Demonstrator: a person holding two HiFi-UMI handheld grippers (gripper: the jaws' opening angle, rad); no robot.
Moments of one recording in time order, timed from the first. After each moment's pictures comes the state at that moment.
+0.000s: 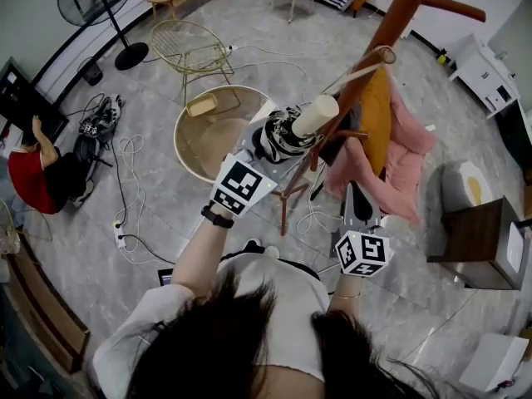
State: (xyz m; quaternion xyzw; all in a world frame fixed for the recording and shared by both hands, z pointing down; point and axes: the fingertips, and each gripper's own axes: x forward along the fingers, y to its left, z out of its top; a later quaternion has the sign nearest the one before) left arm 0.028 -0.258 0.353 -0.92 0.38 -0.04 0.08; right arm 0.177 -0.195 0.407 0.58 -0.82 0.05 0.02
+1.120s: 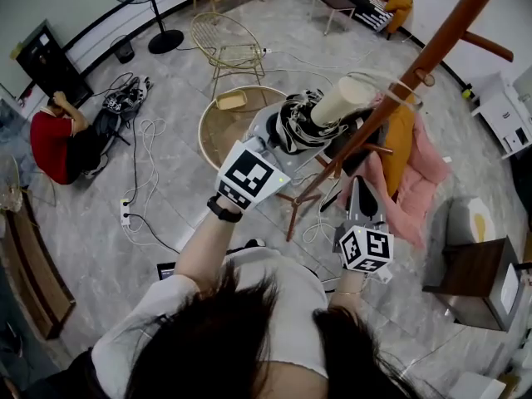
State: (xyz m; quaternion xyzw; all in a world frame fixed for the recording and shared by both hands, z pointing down) left arm -0.017 -0.234 0.273 -0.90 0.43 0.01 0.12; right arm 0.122 -0.211 0.381 0.52 -0.86 0.03 0.01
